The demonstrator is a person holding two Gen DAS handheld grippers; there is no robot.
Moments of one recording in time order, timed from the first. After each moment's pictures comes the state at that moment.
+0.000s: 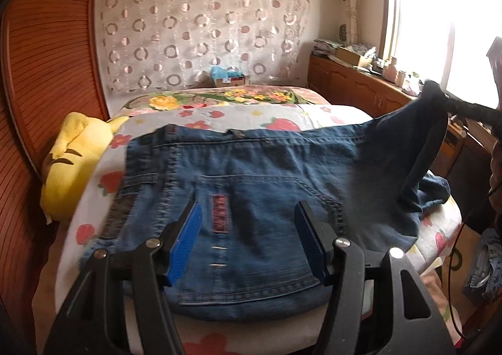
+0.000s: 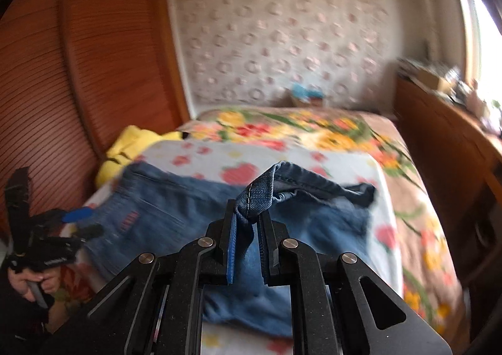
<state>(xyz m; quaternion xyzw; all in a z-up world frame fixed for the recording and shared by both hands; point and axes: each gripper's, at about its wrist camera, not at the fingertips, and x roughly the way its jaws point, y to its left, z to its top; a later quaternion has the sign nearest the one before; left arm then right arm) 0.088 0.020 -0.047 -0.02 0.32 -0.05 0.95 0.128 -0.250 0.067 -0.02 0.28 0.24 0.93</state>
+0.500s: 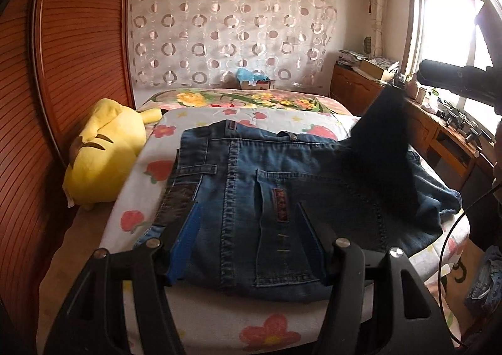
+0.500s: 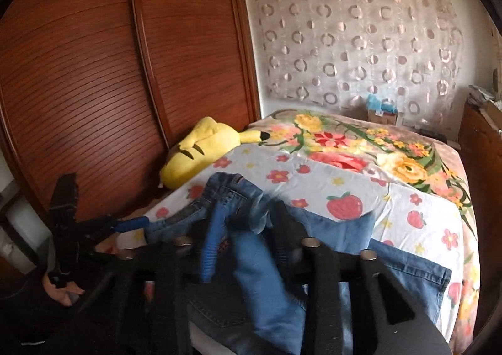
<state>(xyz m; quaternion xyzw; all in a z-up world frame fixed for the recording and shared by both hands) 0.069 0.075 -0.048 -0.05 0.31 0.00 0.95 0.141 -0.121 0.090 -0.05 0.29 0.37 0.88</state>
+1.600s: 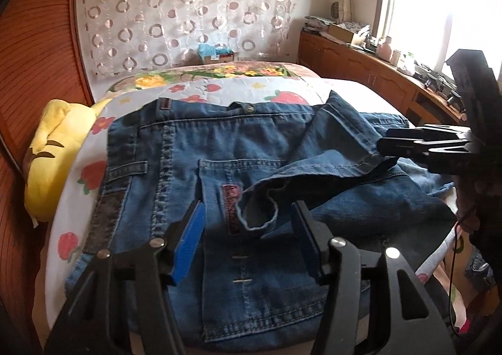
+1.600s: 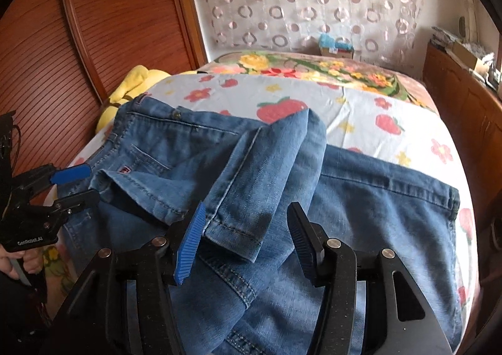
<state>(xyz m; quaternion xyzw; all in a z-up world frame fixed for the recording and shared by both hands) 0.137 0.031 -0.082 -0.01 0.37 -0.09 0.92 0.193 -0.174 -0.044 -0.05 0.40 0.26 0.88</state>
